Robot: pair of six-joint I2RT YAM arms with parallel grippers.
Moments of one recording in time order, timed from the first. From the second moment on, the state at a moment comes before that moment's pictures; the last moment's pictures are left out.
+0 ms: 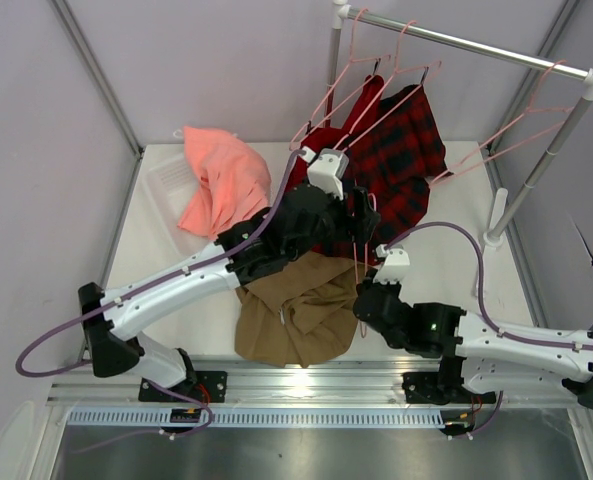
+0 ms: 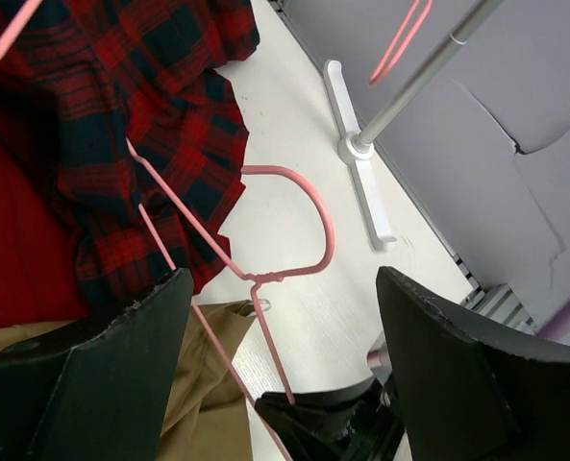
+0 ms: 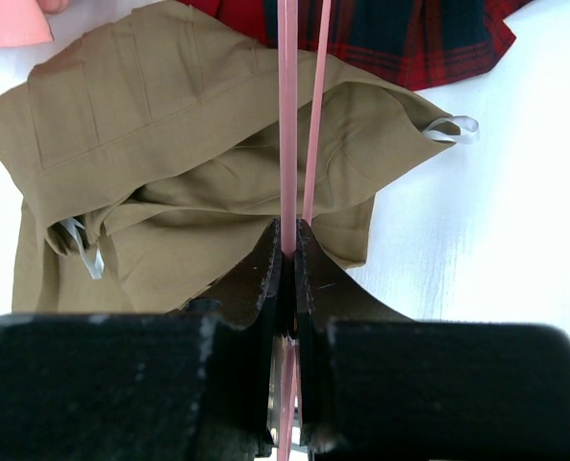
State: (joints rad) left arm -1.08 1.45 1.50 -0.32 -0.34 -0.50; right arm 1.26 0.93 0.69 -0.48 0.86 0.87
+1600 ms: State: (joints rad) left arm -1.03 1.53 1.62 -0.45 -0.12 -0.34; right arm 1.30 0.50 0.93 -0.76 0.82 0.81
